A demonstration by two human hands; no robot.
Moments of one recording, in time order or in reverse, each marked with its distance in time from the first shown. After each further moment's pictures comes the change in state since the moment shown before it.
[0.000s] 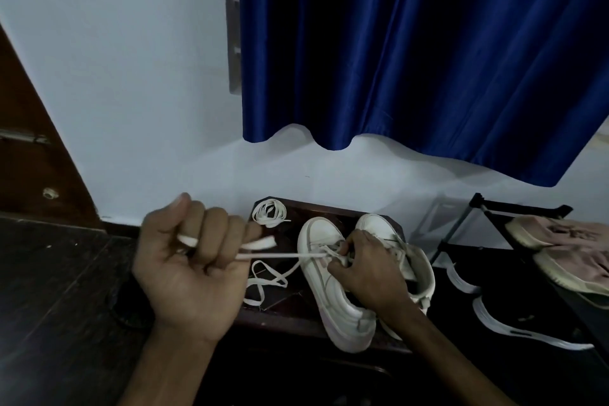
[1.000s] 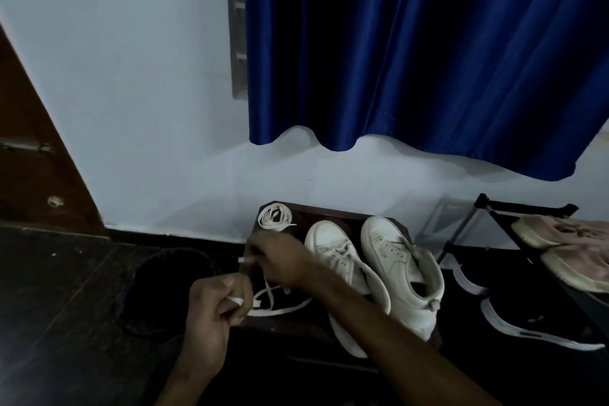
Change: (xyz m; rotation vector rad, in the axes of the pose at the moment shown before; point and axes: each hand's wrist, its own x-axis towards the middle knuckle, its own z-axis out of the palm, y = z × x) left_hand -0.050 -0.020 -0.073 0.887 0.236 0.001; right_hand 0.060 -0.093 0.087 0.019 -0.301 -0.589
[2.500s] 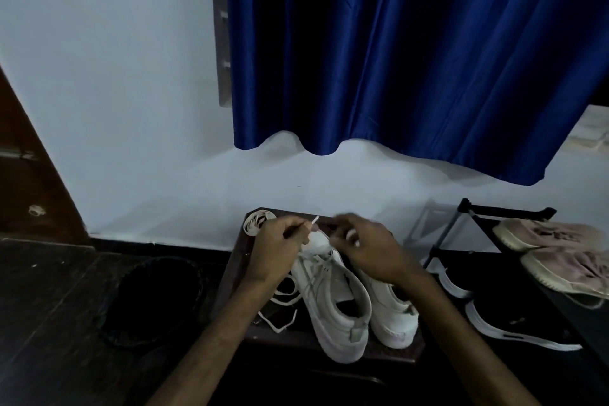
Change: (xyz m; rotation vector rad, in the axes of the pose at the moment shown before) left_hand 0.086 -0.037 0.081 0.438 -0.133 -0.178; right_hand -0.107 0.039 -0.121 0.133 0.160 0.494
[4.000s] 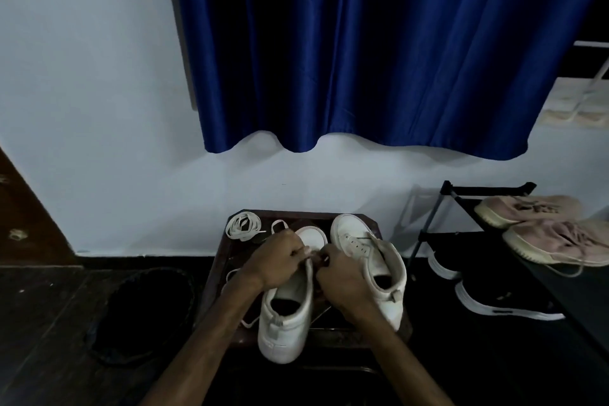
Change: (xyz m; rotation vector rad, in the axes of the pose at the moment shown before) left_hand 0.016 -0.022 0.020 0.592 -0.455 0.023; right_hand -0.030 -0.007 0.053 0.159 0.067 0.427
